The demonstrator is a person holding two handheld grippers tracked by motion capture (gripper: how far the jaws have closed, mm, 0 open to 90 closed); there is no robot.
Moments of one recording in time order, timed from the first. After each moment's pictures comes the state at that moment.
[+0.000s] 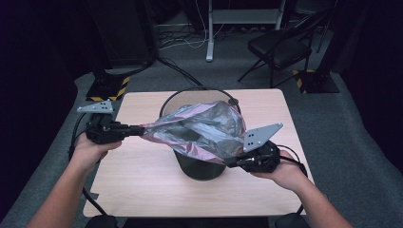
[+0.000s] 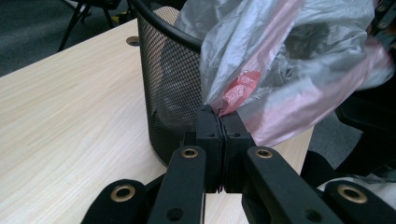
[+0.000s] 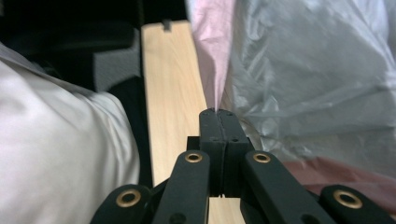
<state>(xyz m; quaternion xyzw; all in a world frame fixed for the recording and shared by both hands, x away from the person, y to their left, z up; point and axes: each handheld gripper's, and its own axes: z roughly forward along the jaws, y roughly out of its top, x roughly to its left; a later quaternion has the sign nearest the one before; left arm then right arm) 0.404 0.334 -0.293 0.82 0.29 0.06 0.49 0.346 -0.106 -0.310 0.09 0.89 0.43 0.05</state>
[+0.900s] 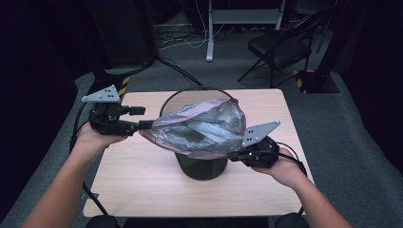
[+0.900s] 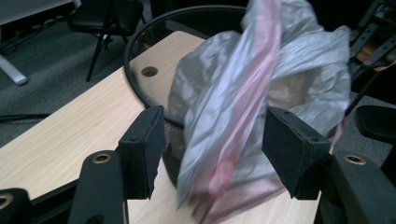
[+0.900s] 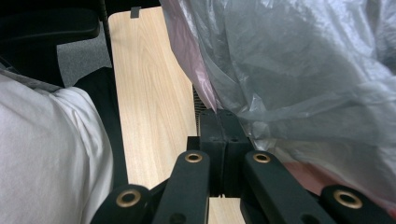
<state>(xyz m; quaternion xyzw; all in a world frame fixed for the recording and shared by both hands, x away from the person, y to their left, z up) 0.397 0.293 -0.242 0.83 0.25 0.13 0.47 0.361 -0.110 -0.320 0.14 0.90 0.41 0.08</state>
